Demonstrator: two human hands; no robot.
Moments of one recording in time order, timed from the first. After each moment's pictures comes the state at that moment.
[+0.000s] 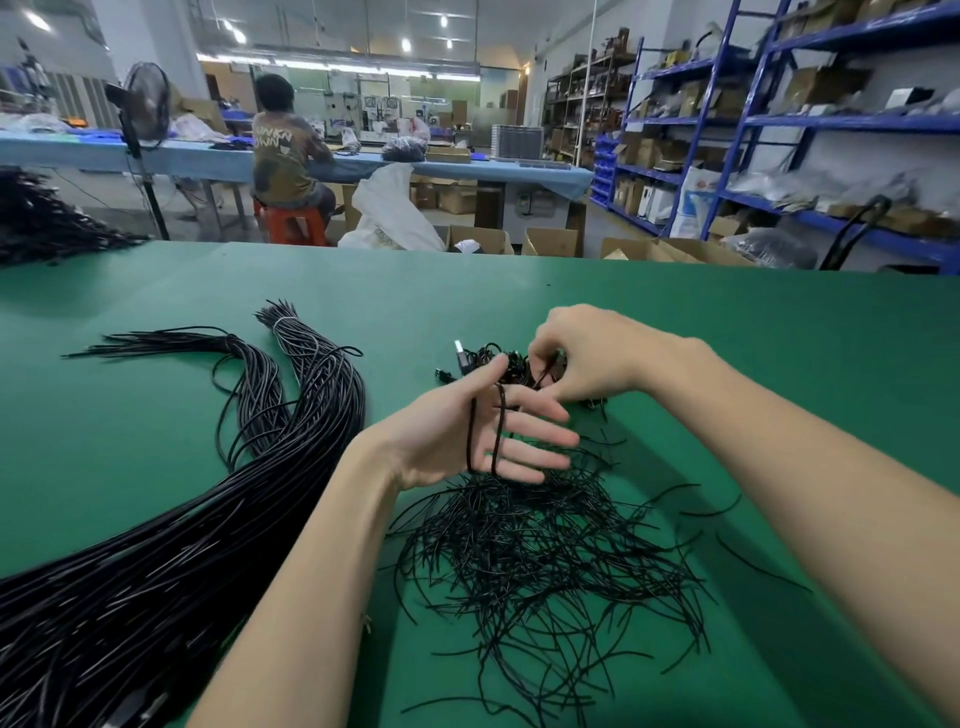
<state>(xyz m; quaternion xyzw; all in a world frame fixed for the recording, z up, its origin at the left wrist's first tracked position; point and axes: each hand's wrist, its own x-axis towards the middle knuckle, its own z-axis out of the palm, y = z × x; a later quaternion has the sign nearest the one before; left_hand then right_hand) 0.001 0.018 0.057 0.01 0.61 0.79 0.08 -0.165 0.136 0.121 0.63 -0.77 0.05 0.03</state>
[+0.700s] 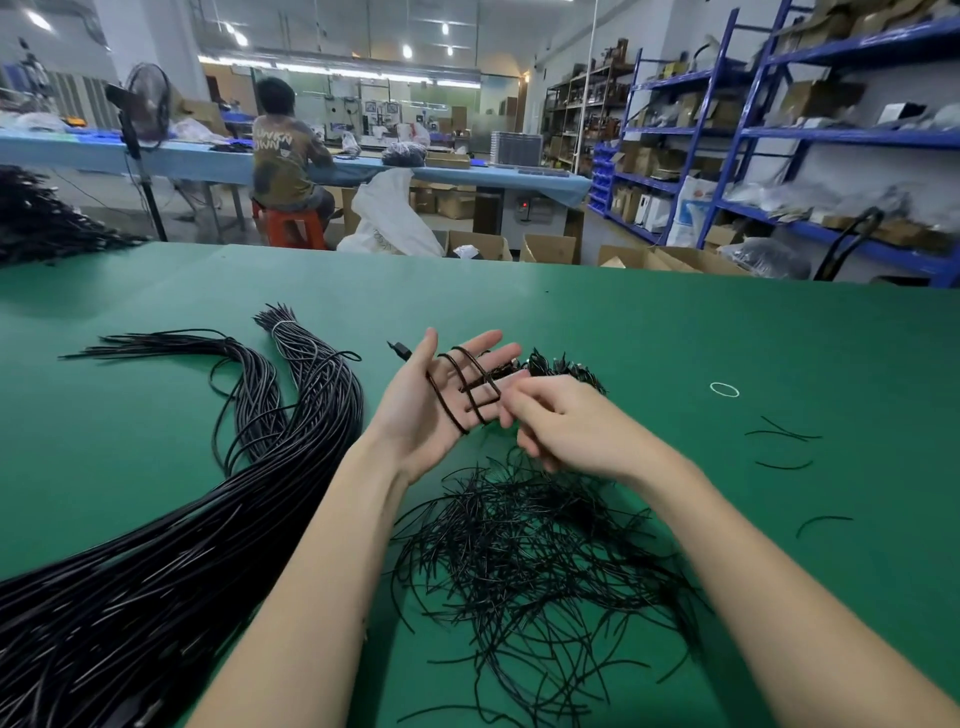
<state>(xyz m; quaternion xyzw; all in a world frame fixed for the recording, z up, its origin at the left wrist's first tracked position) -0.006 0.009 0.057 -0.03 0.43 0.89 -0.17 -0.096 0.160 0.082 0.50 -0.78 0.35 -0.16</state>
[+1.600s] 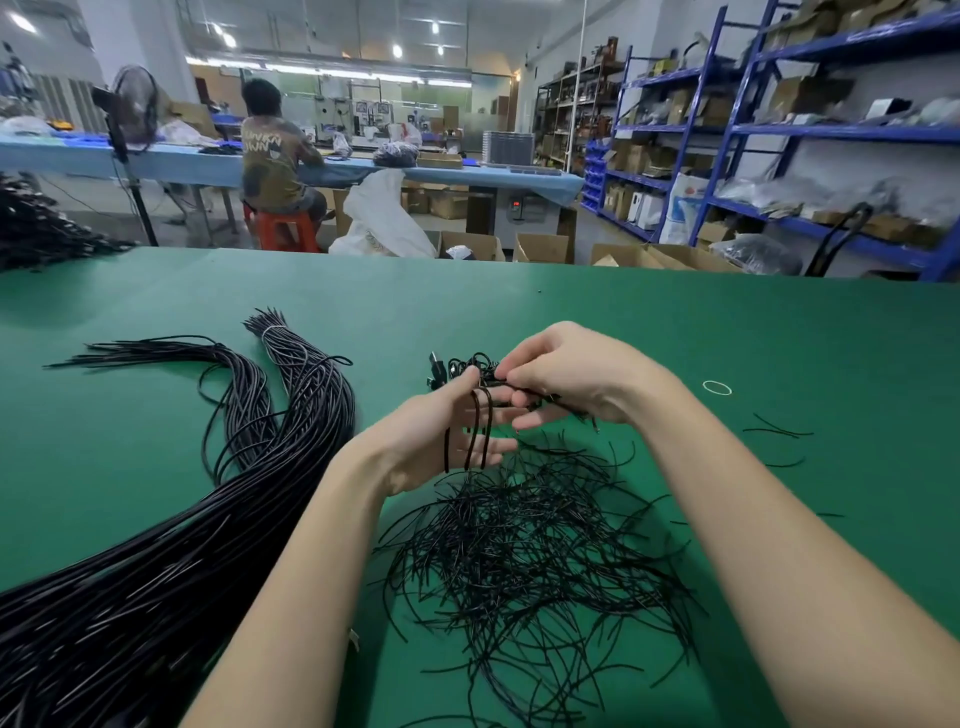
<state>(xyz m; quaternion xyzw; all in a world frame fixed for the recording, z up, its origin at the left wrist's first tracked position) -0.006 0.016 0.054 -0.13 0.61 0.78 -0.02 -0.110 0.138 0.127 0.32 -0.77 0.45 -0.31</state>
